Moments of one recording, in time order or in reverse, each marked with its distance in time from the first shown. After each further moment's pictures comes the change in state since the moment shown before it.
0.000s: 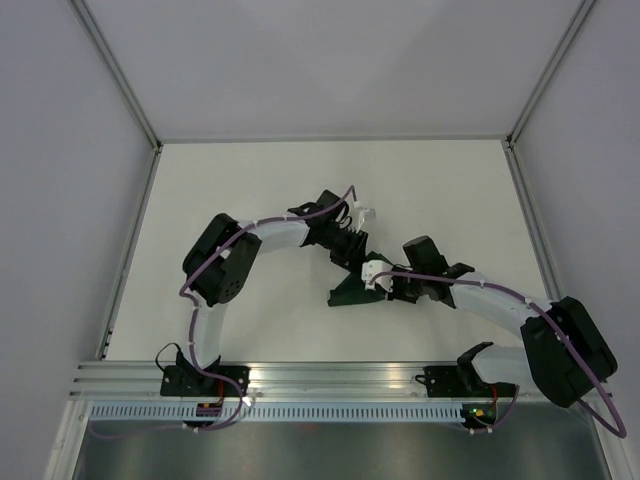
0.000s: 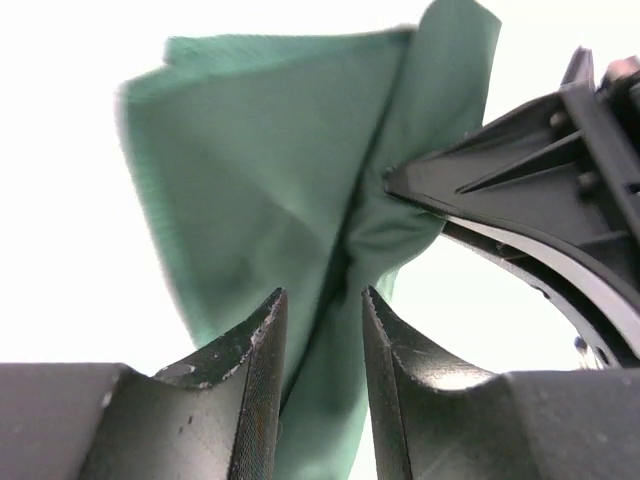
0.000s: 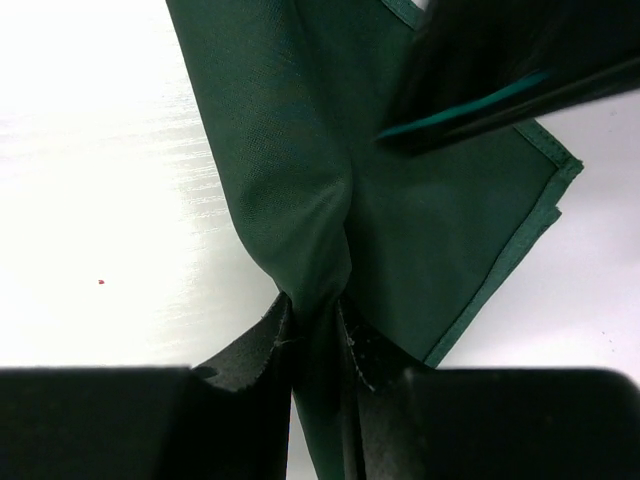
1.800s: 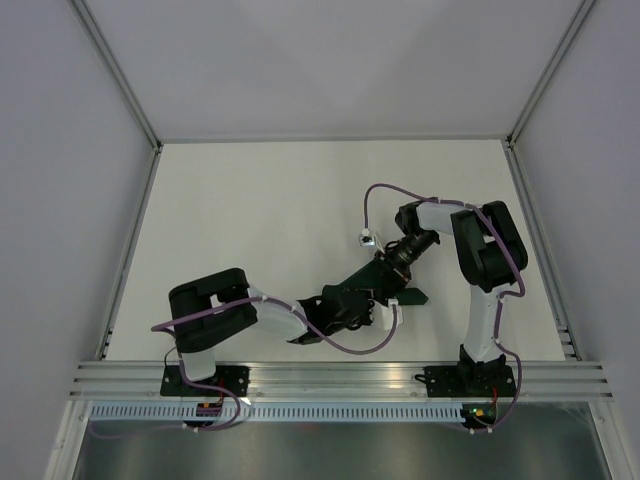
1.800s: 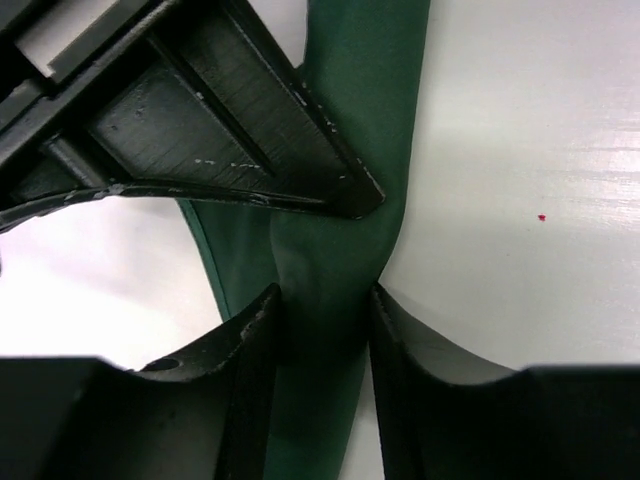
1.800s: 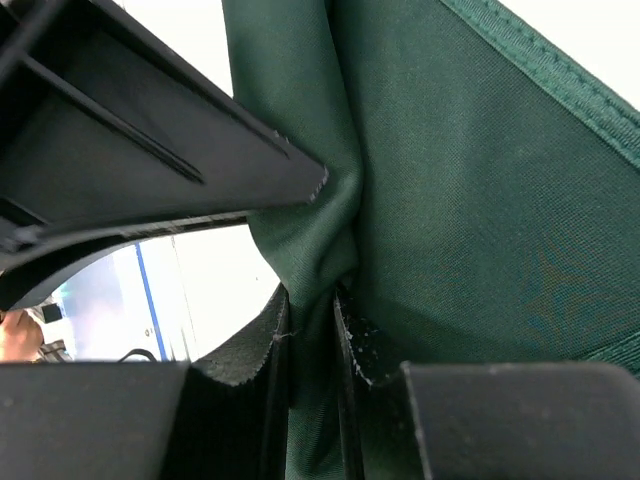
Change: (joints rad) left arm -0.537 -0.284 -0.642 0.841 -1.049 0.796; right arm -0.219 0.789 0.688 -0.838 -0.484 -0.070
